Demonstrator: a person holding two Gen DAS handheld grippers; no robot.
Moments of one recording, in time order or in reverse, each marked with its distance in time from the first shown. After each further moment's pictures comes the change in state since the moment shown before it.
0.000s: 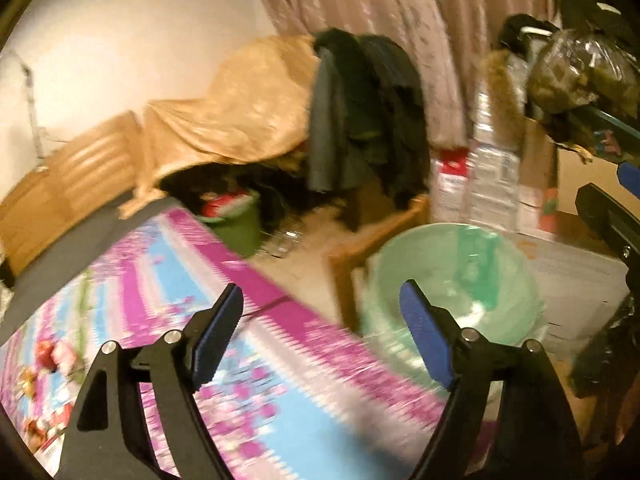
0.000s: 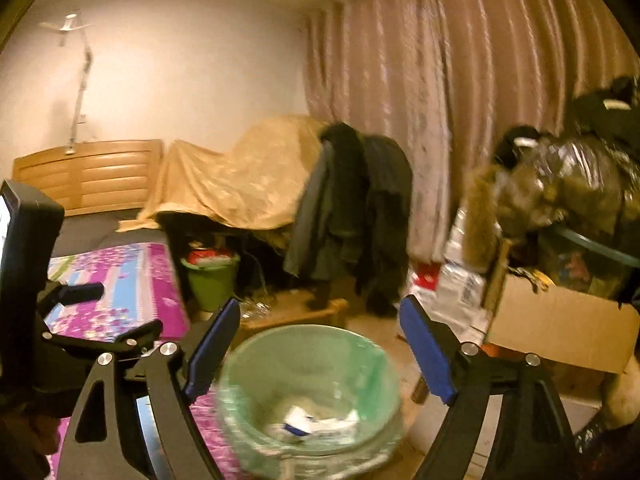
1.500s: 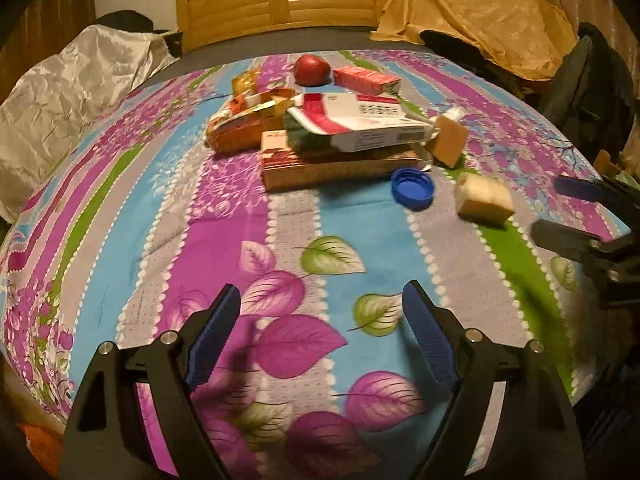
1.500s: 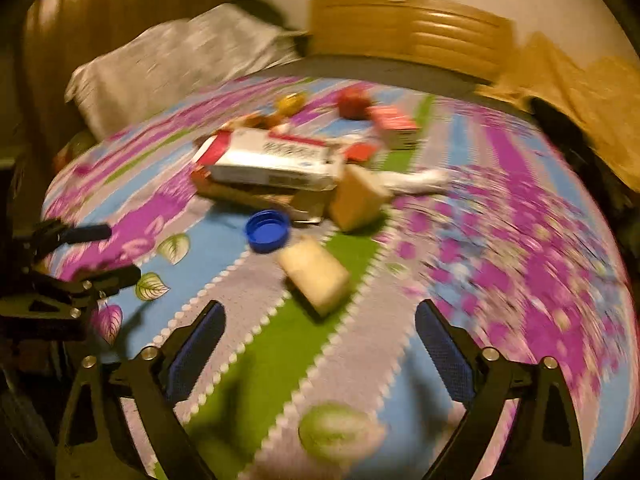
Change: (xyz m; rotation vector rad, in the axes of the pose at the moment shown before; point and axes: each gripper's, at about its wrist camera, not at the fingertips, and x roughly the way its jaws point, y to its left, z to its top) left arm -0.197 0.309 -0.321 -0.559 0.410 0.425; right arm -0.066 0.459 -0.125 -0.496 0.493 1.091
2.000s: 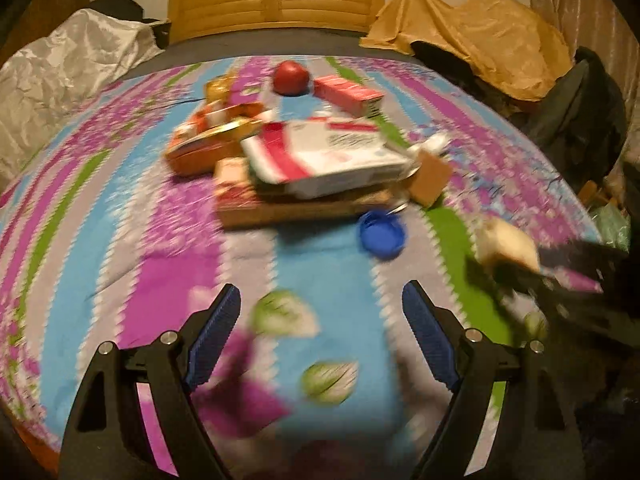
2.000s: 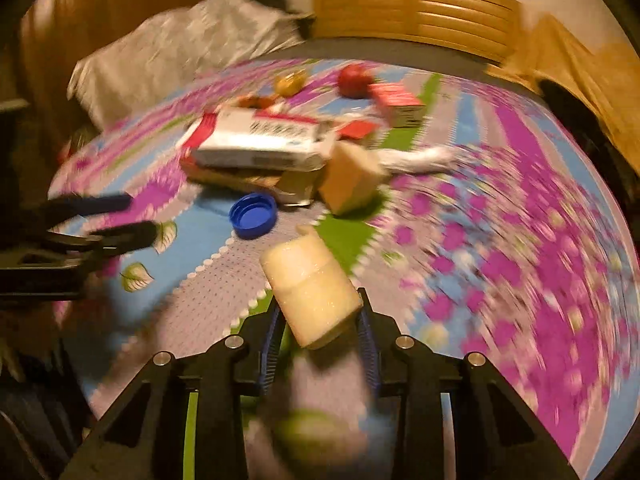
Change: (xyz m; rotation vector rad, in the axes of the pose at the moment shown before) left arm 0.021 -0.025 0.041 -0.047 -0.007 -0.120; right arm 0.002 -0.023 -0.008 0.087 0.045 0.022
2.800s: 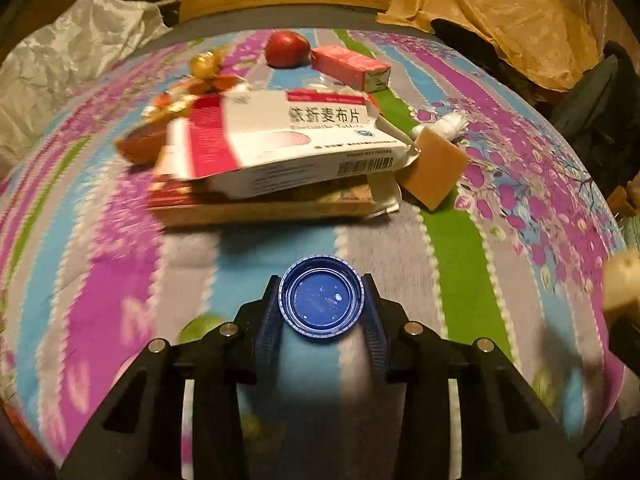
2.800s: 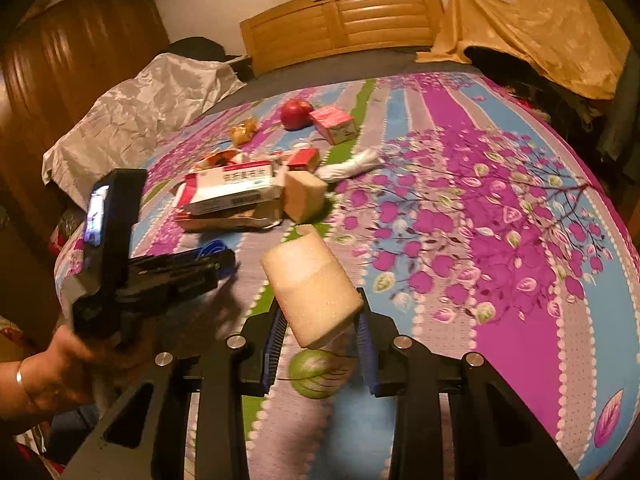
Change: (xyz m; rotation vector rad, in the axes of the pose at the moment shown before) left arm 0.036 -0.033 0.007 -0.040 0.078 0.102; right arm -0.068 -0.010 -0.024 0.234 -0.093 -0.034
